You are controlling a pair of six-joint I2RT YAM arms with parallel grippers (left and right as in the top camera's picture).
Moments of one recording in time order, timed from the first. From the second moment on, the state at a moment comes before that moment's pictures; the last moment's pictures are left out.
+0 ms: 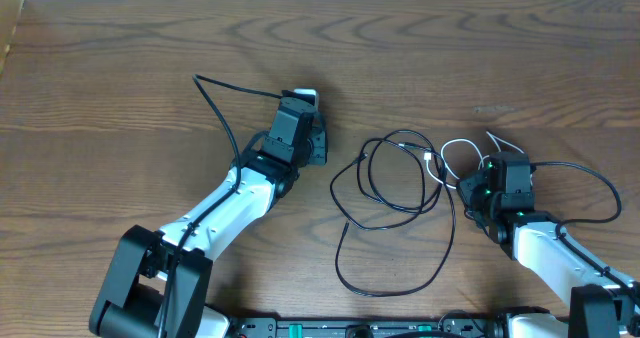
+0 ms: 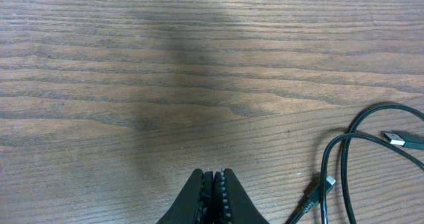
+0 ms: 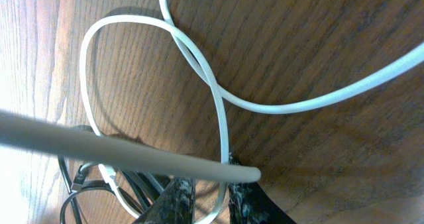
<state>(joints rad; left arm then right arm) -0.45 1.60 0.85 -0.08 -0.03 -0.33 0.07 1.39 0.40 0.00 -0.06 1.20</state>
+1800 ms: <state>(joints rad) -0.45 1.60 0.85 -0.08 -0.03 -0.33 -0.02 1.14 0.69 -0.44 0.07 0.61</state>
